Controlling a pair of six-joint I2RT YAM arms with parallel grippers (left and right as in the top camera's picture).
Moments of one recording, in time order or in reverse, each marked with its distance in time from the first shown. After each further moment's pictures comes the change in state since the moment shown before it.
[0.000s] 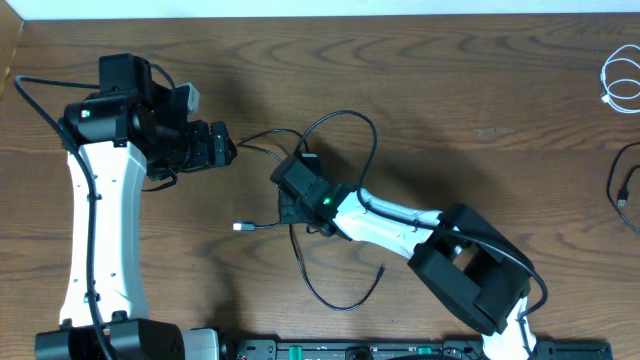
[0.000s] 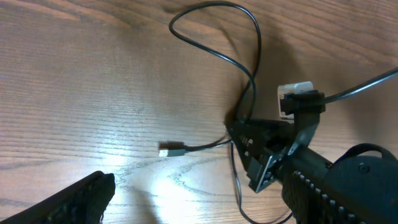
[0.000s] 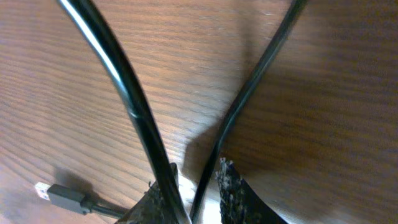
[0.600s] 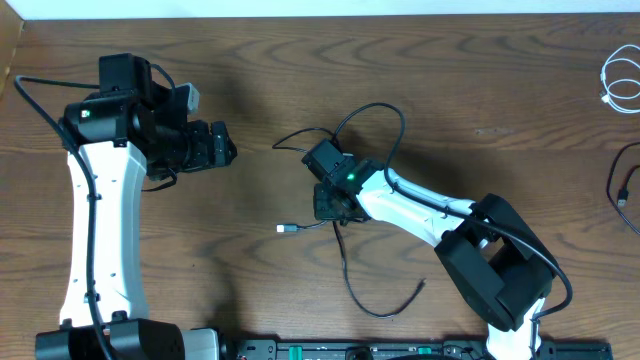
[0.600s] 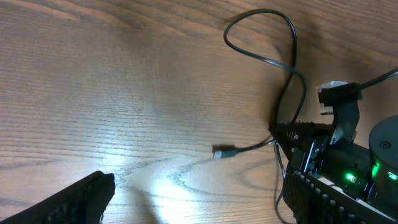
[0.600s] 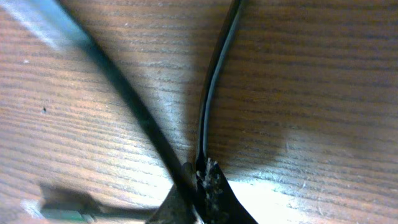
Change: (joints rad) left arm 0.000 0.000 0.000 0.000 0.000 0.000; right arm -0.118 -0.057 0.000 -0.295 -0.050 -0.055
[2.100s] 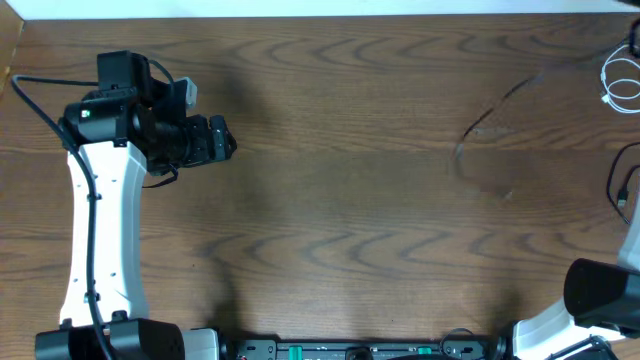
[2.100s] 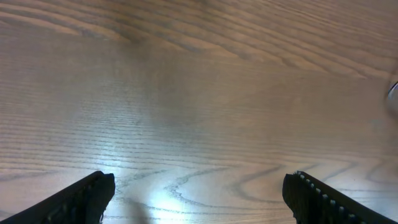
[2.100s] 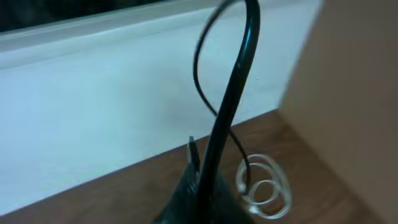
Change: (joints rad) left arm 0.000 0.000 0.000 0.045 0.008 -0.026; right arm -0.990 -0.216 0.851 -0.132 0.267 -0.685
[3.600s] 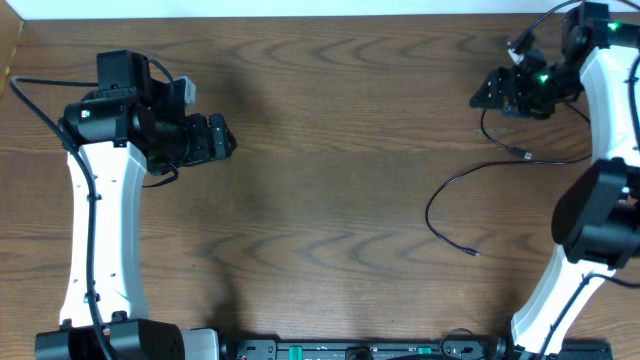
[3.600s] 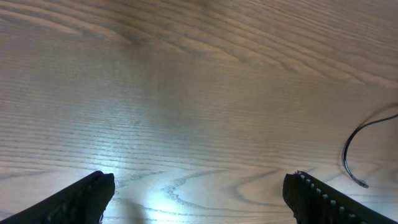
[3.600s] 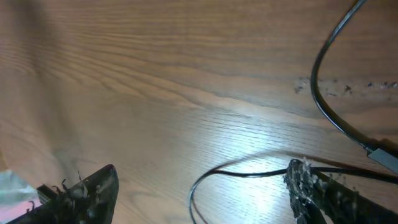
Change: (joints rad) left arm 0.000 0.000 0.000 0.007 0.000 -0.026; right arm 0.020 0.344 -0.116 -0.645 -0.756 -0.244
